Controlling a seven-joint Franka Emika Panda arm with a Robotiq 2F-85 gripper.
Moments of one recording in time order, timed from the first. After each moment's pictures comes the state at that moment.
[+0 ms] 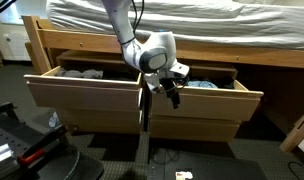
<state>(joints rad) -0.36 0.99 -0.14 -1.75 0.13 3.00 0.32</state>
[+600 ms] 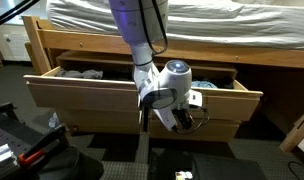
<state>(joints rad) -0.93 1.17 0.28 -1.71 -0.02 3.19 -0.24</state>
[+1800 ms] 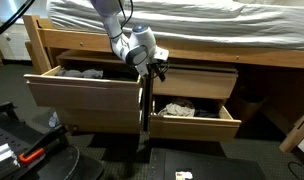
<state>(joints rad) -0.28 1.10 0.06 -1.53 0.24 3.26 0.22</state>
